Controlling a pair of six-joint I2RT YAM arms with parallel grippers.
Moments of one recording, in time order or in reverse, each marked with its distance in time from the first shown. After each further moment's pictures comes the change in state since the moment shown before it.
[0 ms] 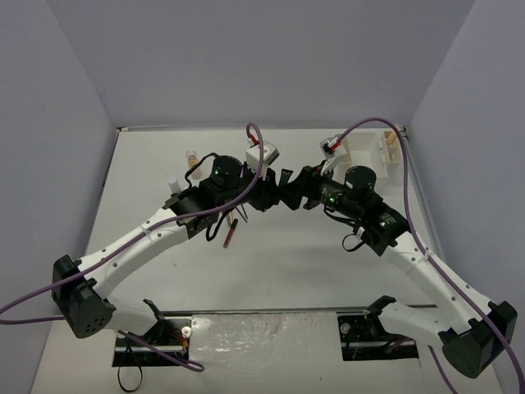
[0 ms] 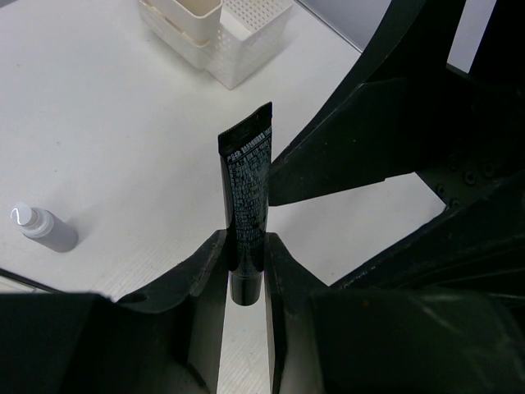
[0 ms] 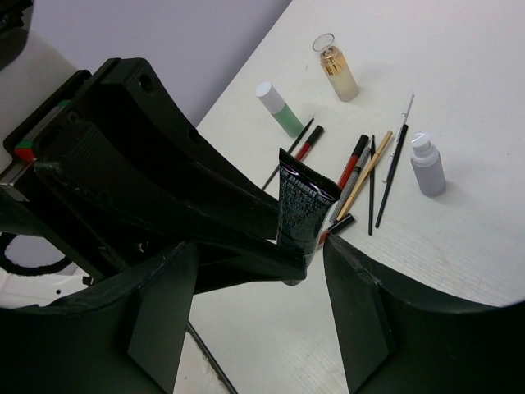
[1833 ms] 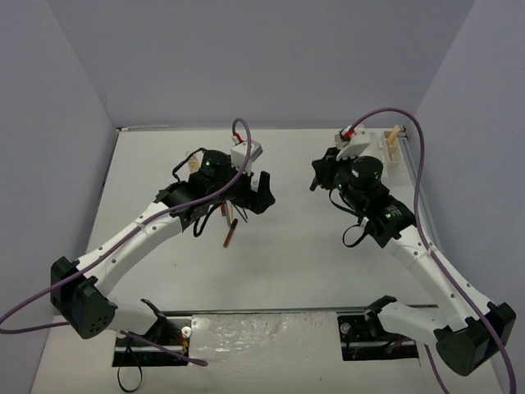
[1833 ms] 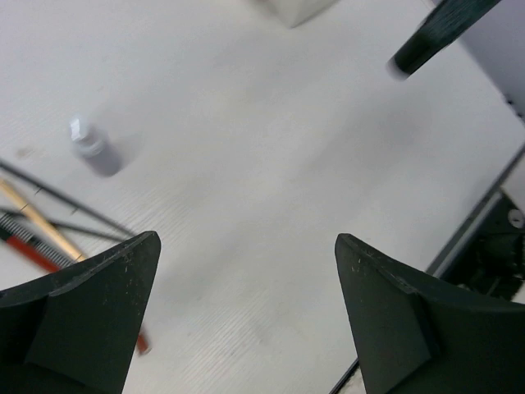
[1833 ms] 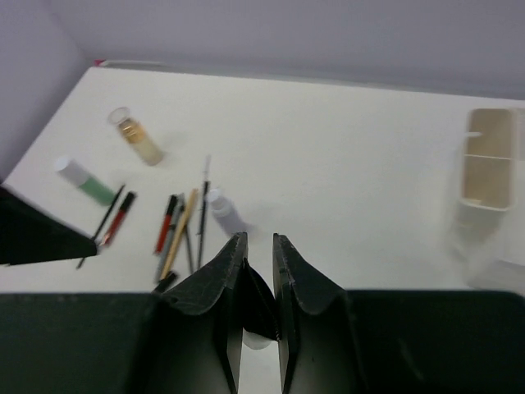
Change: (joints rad) left arm 0.106 0.007 0.000 -0.127 0.055 -0.011; right arm -0.046 0.021 0.067 -0.075 0.403 -0.256
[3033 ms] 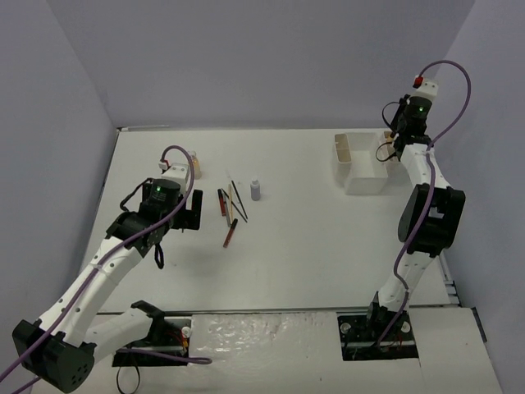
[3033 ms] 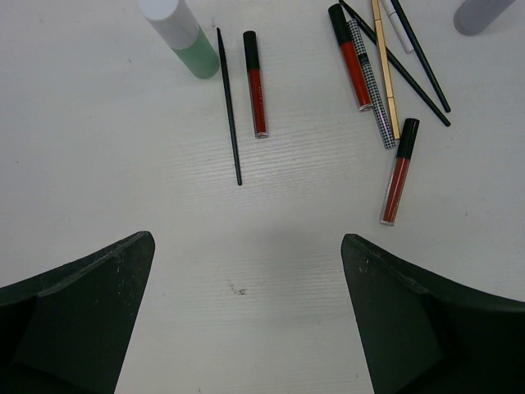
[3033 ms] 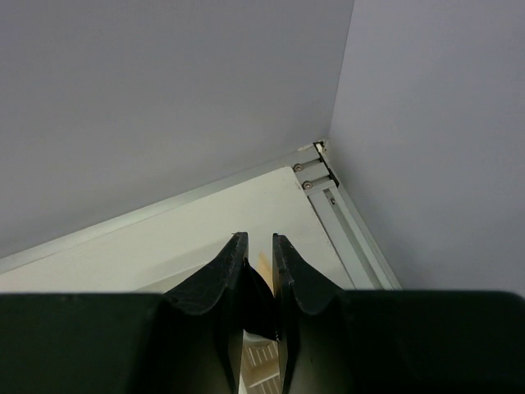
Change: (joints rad) left arm 0.275 -0.361 -0.294 -0.359 -0.534 0.059; right arm -0.714 0.891 0.598 0.259 0.075 -0.160
